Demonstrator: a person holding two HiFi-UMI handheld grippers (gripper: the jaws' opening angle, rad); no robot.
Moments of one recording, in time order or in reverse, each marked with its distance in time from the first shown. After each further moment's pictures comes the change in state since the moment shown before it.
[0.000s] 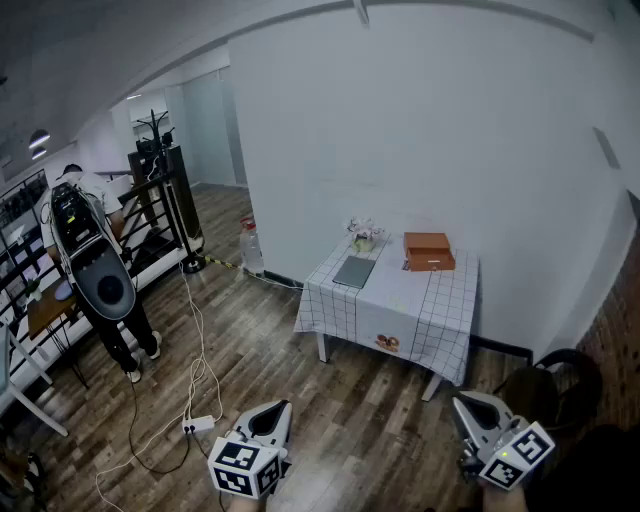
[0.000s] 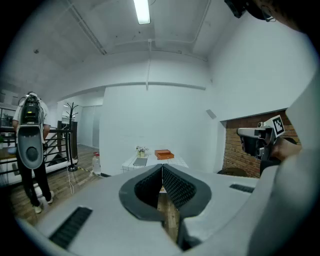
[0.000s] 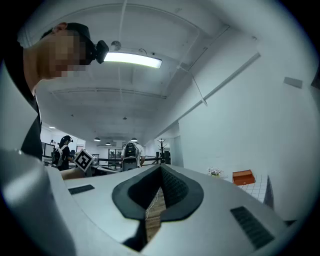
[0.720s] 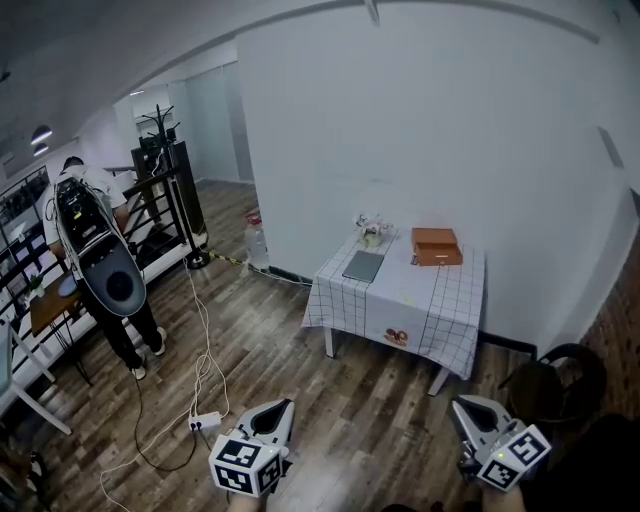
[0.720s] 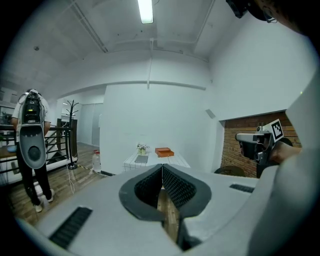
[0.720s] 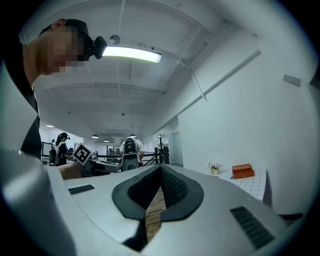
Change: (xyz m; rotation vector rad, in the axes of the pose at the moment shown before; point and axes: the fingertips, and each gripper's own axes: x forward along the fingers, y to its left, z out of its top) left arm -0.027 0.030 -0.013 -0.005 0.019 -0.023; right arm 0.012 0.035 -0.032 0.008 0.052 -0.033
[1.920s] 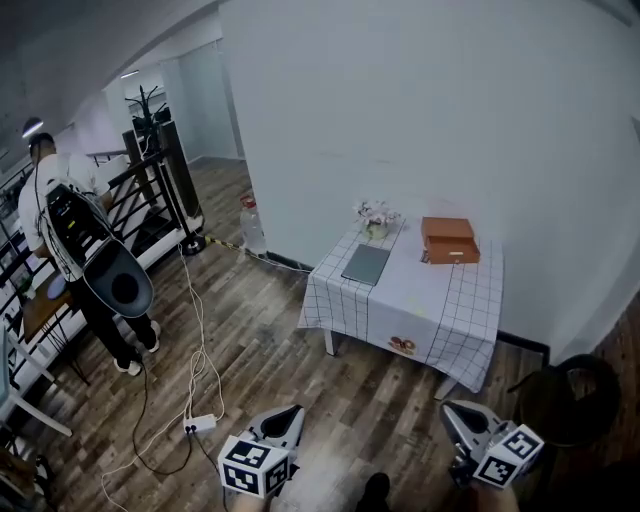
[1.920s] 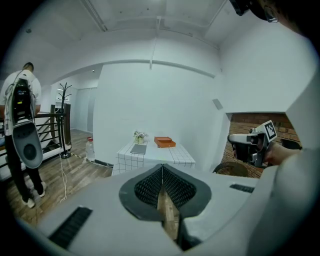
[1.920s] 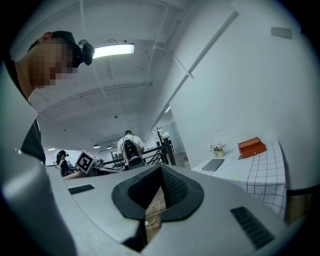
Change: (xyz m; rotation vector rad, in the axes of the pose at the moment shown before) left arm 0.178 0.046 -0.012 -0.048 0.147 -0.045; right arm 0.135 -0.134 -0.055 0.234 0.087 0.057
